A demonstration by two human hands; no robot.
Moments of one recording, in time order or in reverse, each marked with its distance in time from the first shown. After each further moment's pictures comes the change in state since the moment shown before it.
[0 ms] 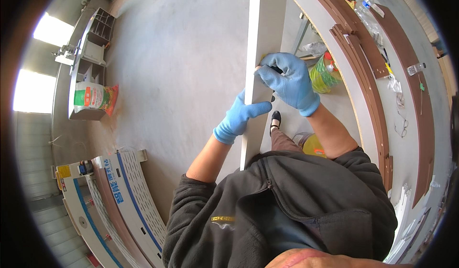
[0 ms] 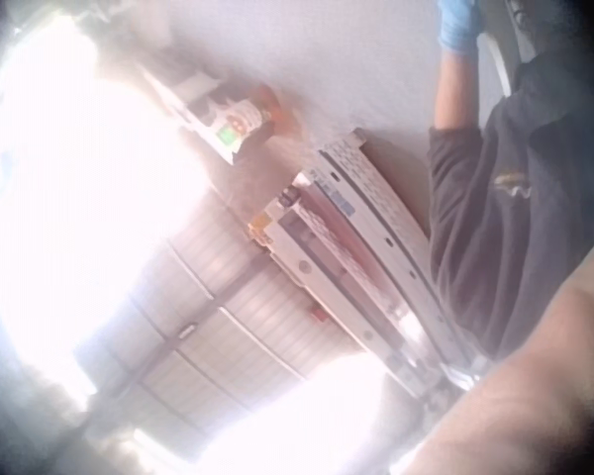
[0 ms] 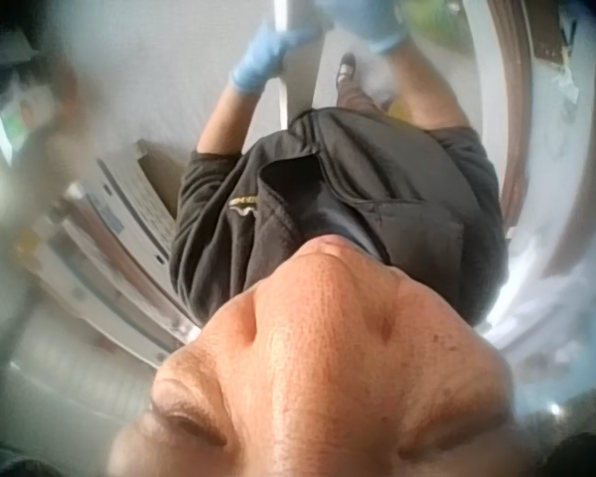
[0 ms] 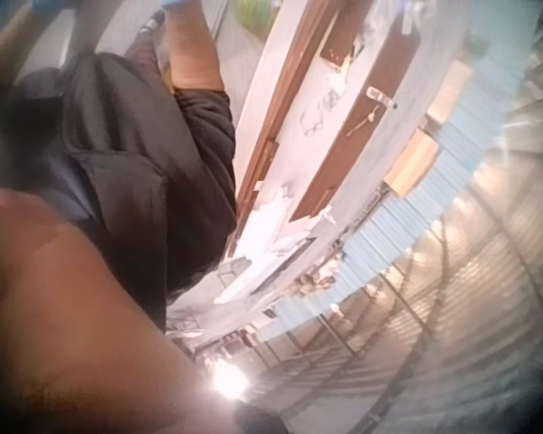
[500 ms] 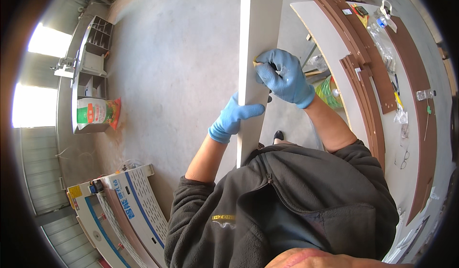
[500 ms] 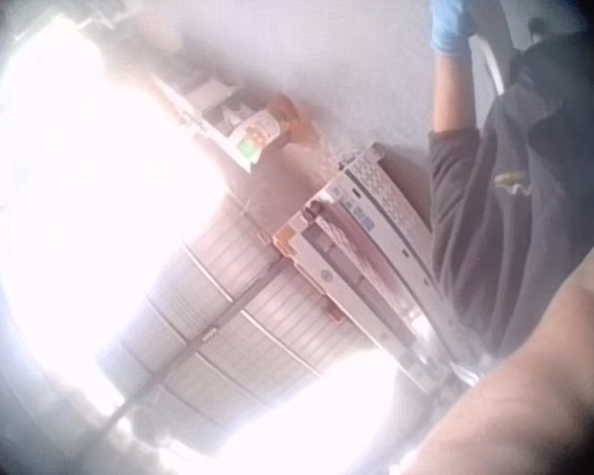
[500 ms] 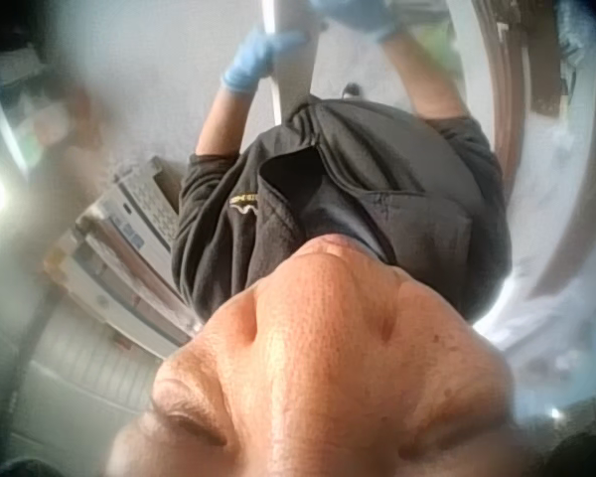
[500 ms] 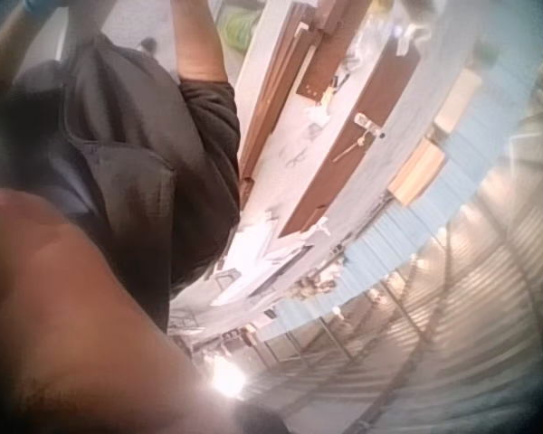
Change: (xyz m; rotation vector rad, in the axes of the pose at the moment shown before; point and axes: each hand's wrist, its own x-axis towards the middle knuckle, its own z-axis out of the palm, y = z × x) left_hand 0.217 0.094 -0.070 -0.007 -0.061 -0.004; right_hand 0.211 0.137 -0.061 0.000 0.025 -0.212
